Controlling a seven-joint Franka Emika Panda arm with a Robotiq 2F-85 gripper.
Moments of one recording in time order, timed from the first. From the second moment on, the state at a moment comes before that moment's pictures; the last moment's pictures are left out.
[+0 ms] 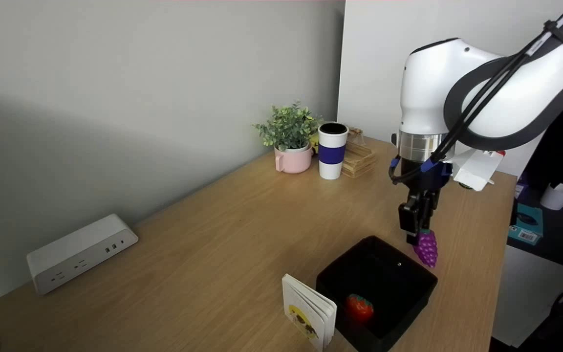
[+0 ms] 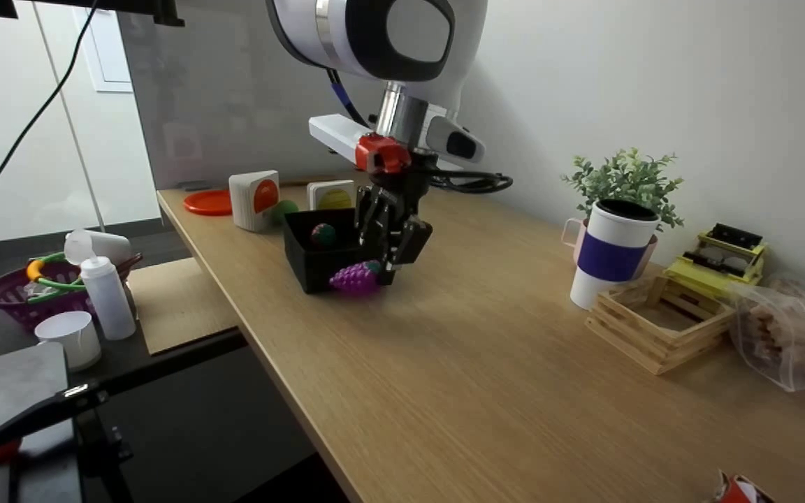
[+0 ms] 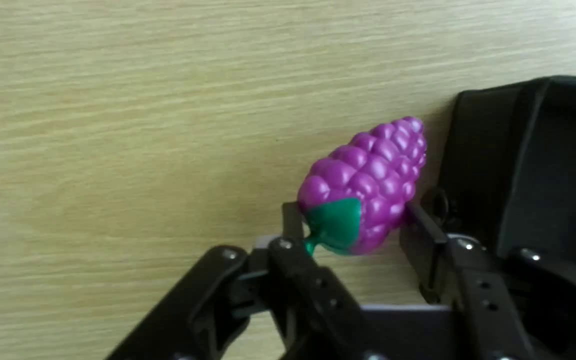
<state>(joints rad) 0.04 0.35 0.05 -2.15 0.09 2.33 0.10</state>
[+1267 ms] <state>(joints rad) 0.02 0.35 0.05 -2.20 0.14 2.36 0.06</state>
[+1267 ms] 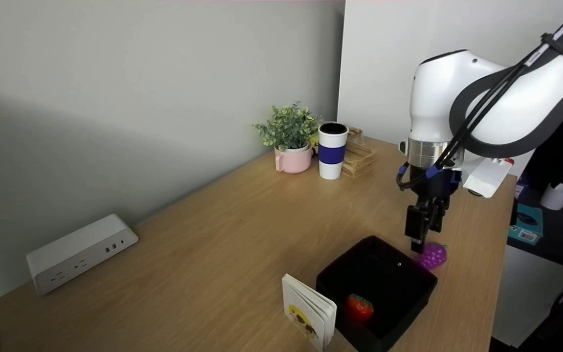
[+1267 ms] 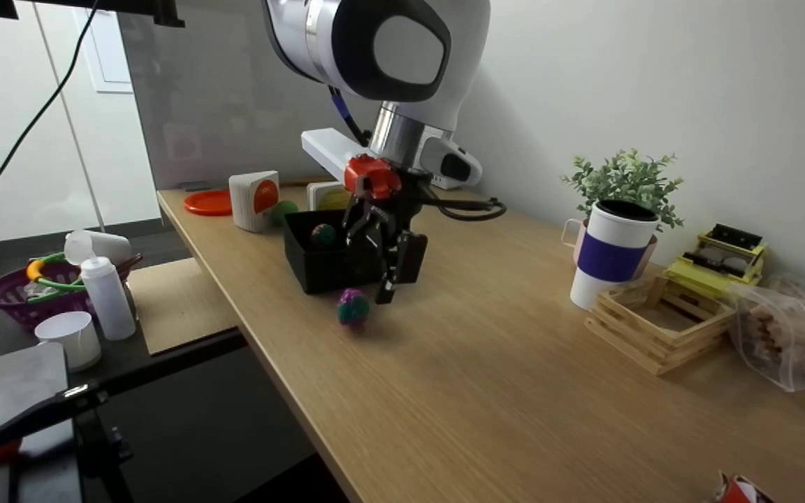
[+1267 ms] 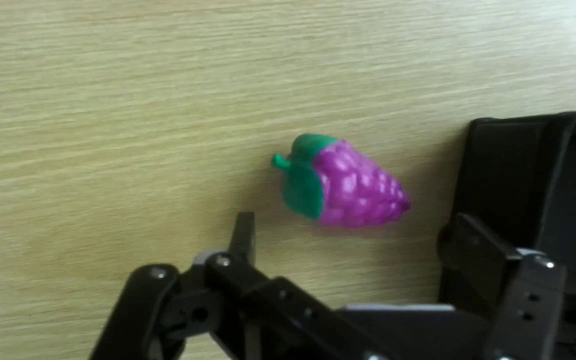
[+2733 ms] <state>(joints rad) 0.22 0.28 0.11 -2.04 -0.17 2.24 0.27</state>
